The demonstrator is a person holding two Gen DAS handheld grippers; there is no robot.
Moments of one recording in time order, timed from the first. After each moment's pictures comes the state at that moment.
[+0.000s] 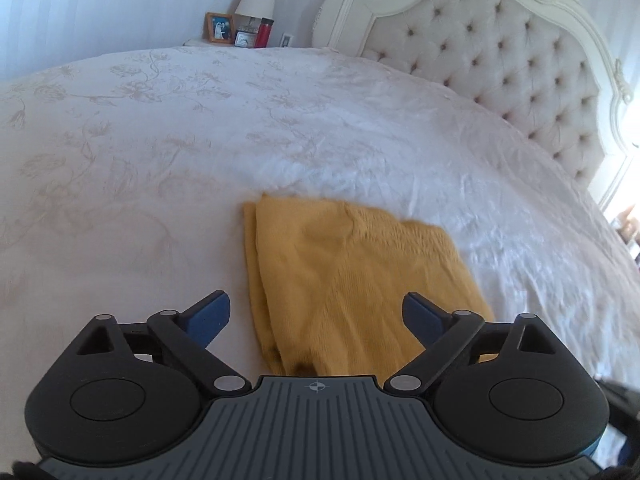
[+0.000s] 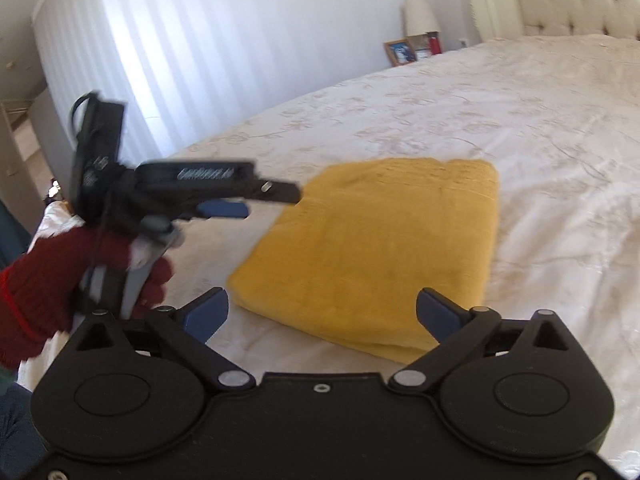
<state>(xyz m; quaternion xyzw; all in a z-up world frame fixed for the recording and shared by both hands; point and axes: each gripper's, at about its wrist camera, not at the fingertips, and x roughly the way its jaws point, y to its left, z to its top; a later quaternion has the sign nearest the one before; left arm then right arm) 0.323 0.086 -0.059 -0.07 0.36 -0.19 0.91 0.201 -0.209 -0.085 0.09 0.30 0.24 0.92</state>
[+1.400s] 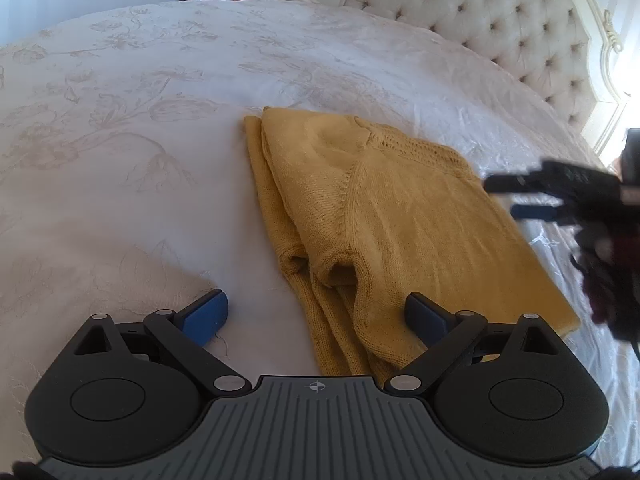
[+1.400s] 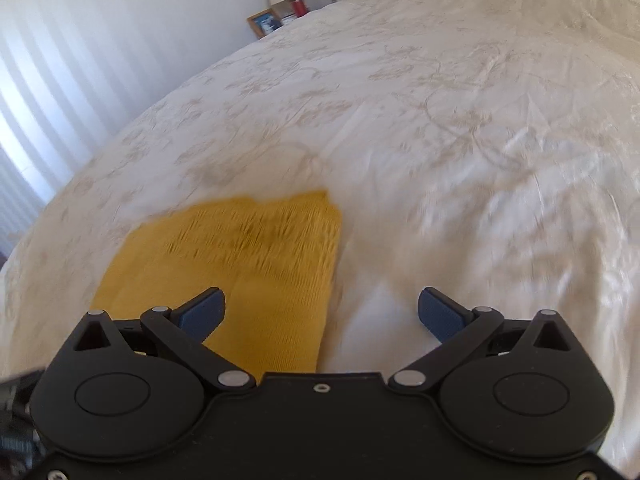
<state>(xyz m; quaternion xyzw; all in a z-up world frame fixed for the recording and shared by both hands) 0.324 0.094 -0.102 -0.04 0.40 -0.22 0.89 0.332 -0.278 -0.113 0.15 0.38 0.10 0.90</state>
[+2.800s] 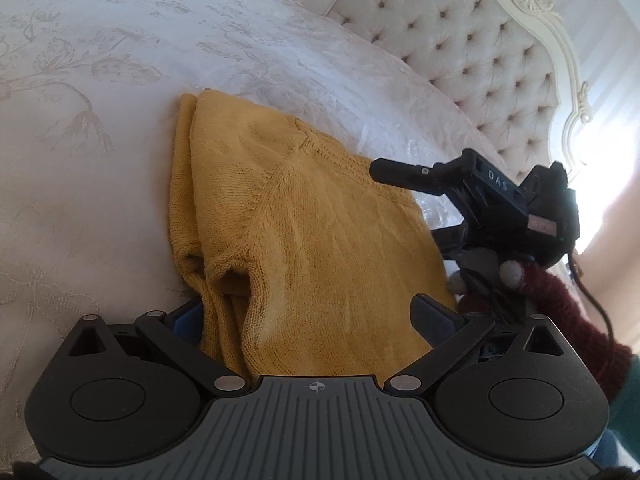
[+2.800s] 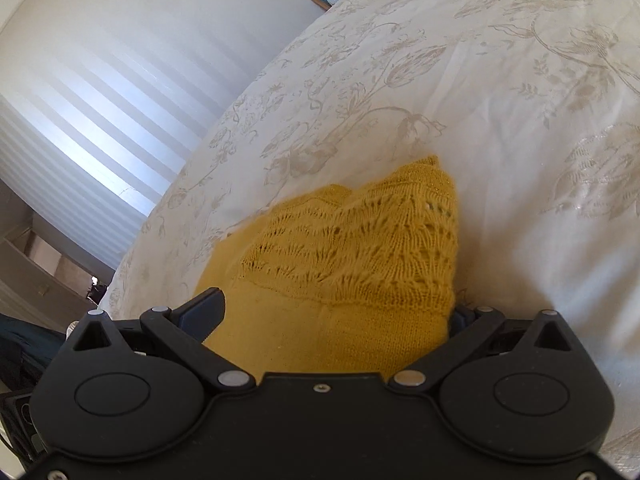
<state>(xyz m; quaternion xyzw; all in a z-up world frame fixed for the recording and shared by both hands) 0.333 0.081 -0.120 -0.18 0.39 -0.29 0.85 0.393 -0.259 -0.146 0.29 0.38 0.26 0.84</state>
